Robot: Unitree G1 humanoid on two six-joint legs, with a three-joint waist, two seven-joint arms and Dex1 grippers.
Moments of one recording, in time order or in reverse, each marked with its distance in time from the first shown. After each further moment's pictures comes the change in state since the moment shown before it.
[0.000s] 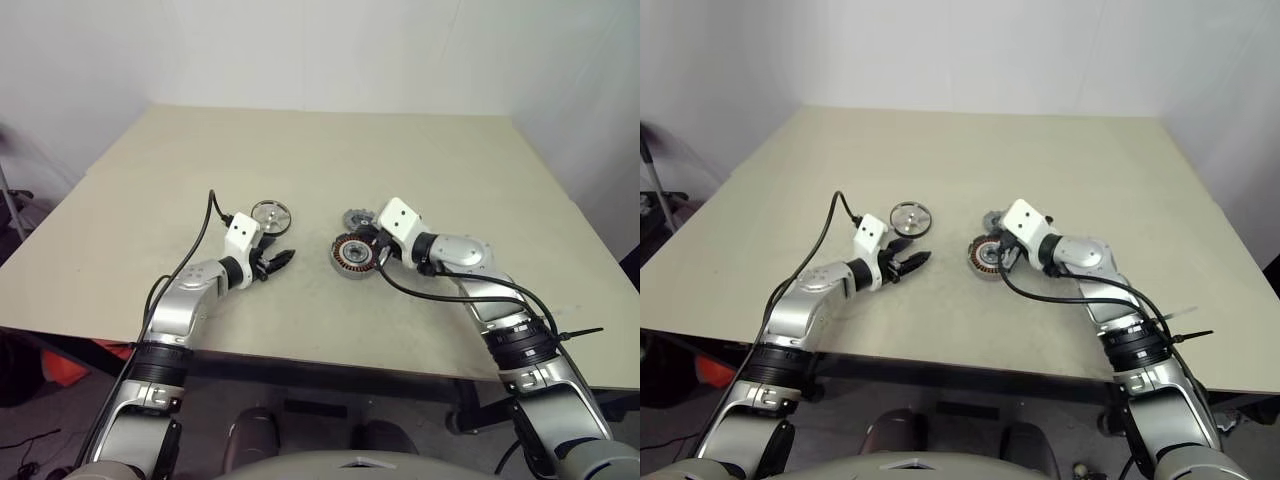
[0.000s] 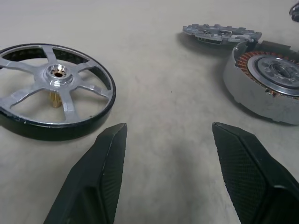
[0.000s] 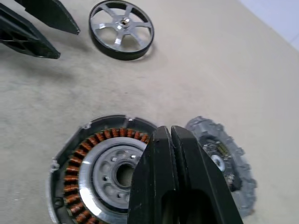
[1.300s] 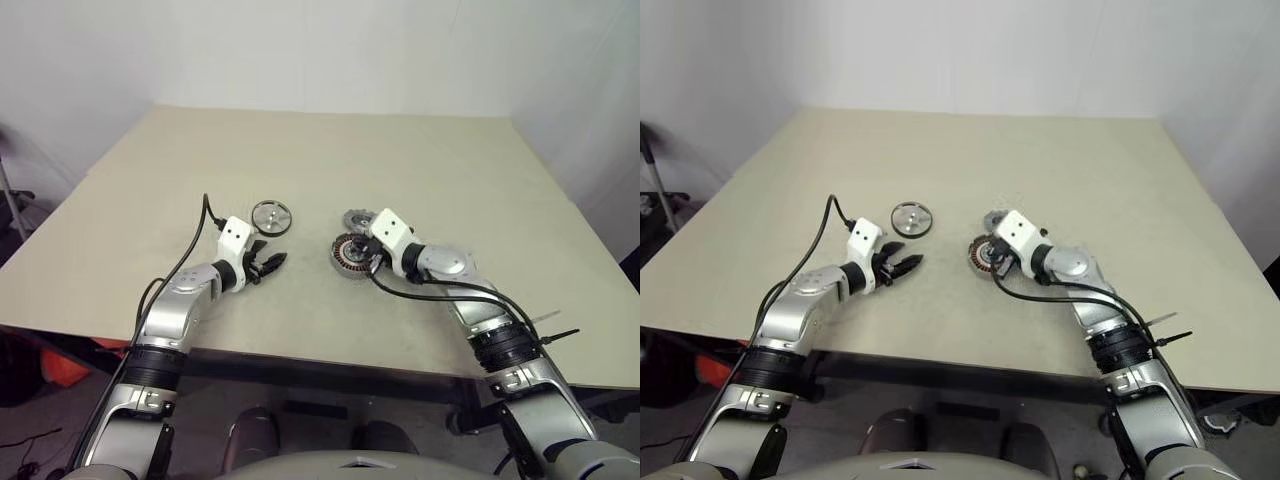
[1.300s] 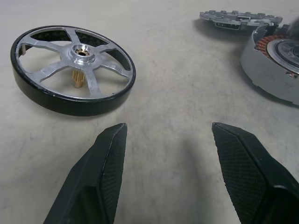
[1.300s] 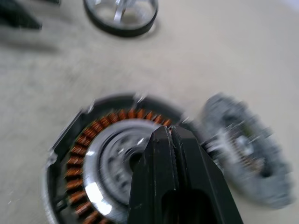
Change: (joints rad) left arm 0.020 0.031 -0.002 0.008 -0.001 -0.008 0.028; right arm -0.022 0.035 0.007 0.085 -0.020 -0.018 -0.052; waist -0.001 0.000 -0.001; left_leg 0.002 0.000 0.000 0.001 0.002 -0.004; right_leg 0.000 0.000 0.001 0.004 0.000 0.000
